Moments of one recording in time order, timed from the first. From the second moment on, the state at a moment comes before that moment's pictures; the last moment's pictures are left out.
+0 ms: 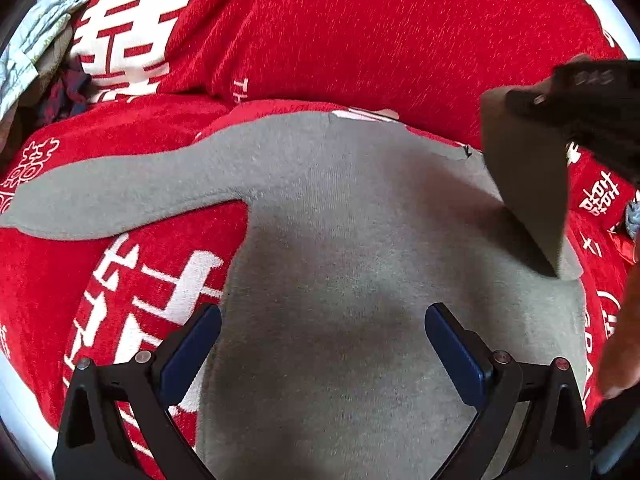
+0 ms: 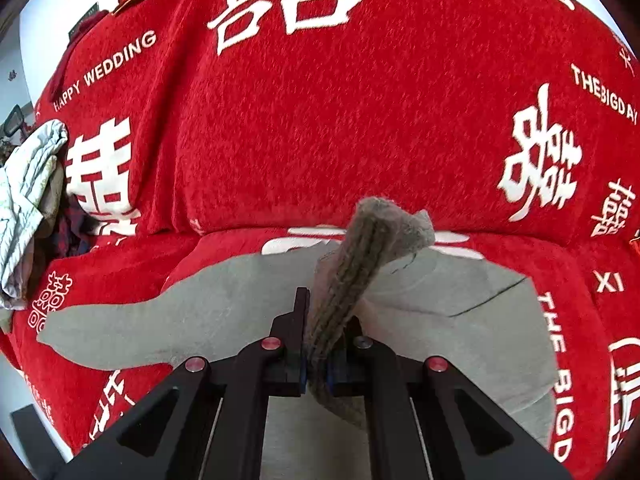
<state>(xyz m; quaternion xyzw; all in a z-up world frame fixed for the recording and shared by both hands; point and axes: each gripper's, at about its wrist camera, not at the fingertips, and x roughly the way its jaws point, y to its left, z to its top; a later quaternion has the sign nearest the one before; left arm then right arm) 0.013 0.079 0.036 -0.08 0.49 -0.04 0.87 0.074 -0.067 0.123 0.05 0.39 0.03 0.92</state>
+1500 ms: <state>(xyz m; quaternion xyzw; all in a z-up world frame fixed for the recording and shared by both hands) 0.067 -0.034 0.010 0.00 0.54 -0.07 0.84 0.061 -0.241 0.031 0.08 0.50 -0.04 0.86</state>
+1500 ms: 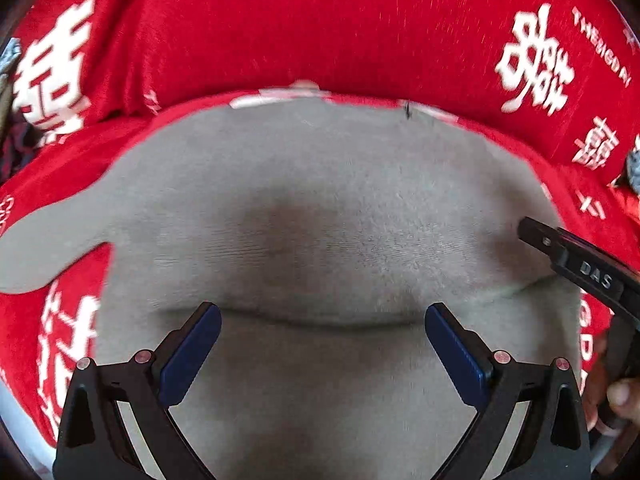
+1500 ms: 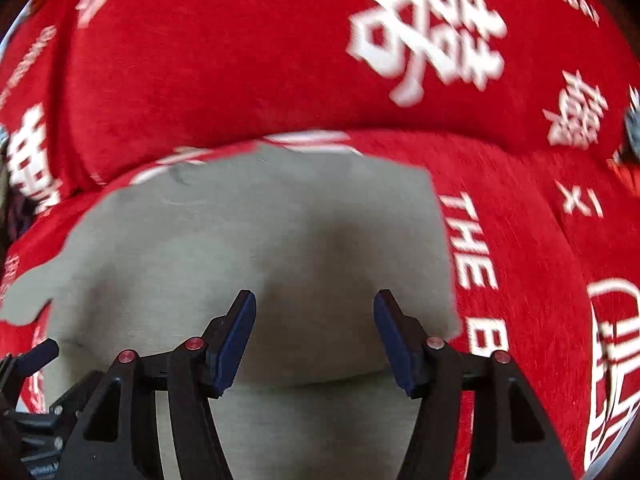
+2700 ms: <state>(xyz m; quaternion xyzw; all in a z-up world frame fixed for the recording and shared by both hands) 0.024 0.298 -0.011 -0.24 0.48 0.26 0.81 0.010 -0.125 0.010 -0.04 0.43 -0.01 0.90</state>
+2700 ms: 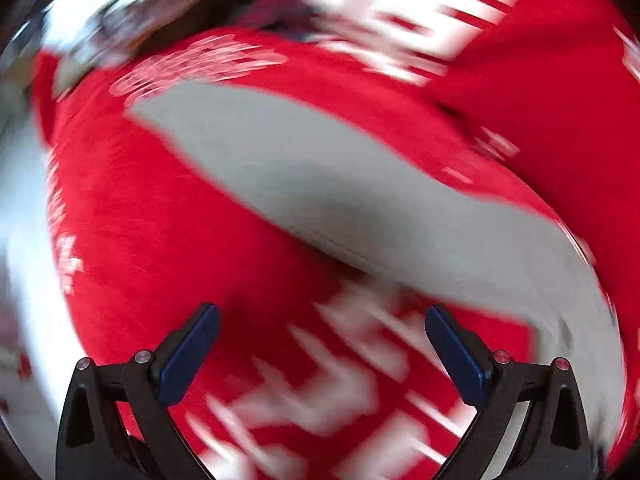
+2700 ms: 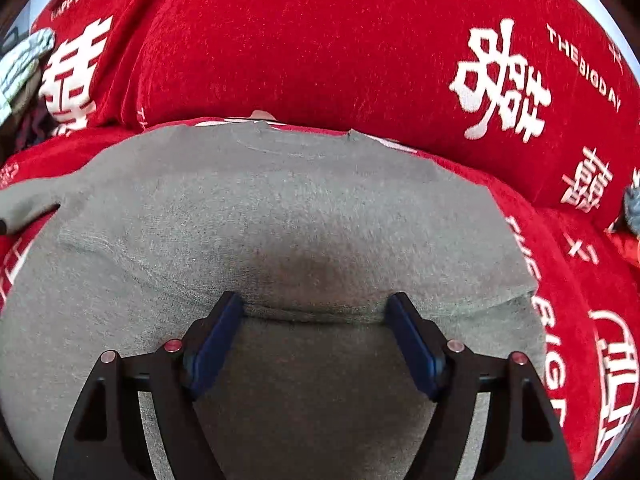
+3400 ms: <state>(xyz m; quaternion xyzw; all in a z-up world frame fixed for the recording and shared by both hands) 0.084 0.425 -0.009 -0.24 0.44 0.31 0.81 0.010 -0.120 0.013 -0.05 0.44 -0.02 0.89</state>
